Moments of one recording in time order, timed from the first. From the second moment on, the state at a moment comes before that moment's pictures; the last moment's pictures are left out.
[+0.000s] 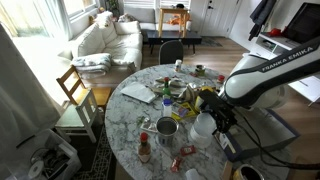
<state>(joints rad) 0.01 0.14 0.01 -2.45 0.54 2.65 1.33</state>
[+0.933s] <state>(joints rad) 0.14 0.14 -0.14 -2.41 -0.19 2.48 1.86</state>
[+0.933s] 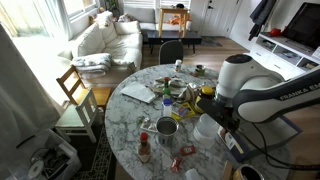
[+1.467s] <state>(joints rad) 0.13 0.04 -0.10 -2.34 -0.33 2.38 1.92</state>
